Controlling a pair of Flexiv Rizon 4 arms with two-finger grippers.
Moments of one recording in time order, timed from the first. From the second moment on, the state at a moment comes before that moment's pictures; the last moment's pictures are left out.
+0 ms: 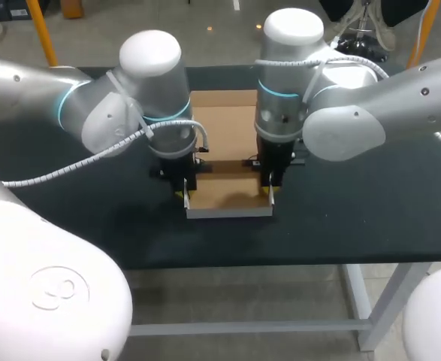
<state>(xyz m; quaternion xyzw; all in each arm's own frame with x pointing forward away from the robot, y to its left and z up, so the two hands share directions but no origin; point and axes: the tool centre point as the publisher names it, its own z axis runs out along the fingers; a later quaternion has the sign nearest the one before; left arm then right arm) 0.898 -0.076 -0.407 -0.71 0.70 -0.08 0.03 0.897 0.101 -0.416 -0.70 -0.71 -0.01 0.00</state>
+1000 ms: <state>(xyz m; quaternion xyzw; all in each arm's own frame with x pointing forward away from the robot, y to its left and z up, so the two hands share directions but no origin) 0.899 -0.077 -0.414 -0.72 0.68 -0.04 0.10 0.900 0.112 -0.402 -0.67 -0.74 -0.04 0.01</state>
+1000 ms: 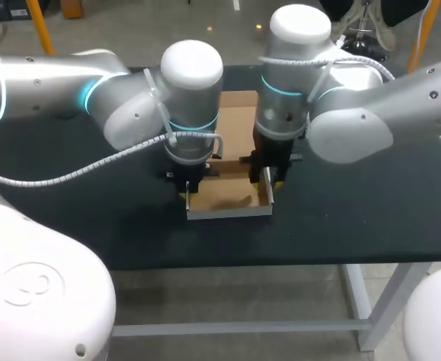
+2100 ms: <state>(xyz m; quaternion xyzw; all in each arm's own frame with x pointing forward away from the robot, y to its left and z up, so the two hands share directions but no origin) 0.897 -0.073 -0.412 -0.71 0.69 -0.03 0.14 0.850 0.064 -0.310 -0.34 -0.91 -0.22 -0.02</state>
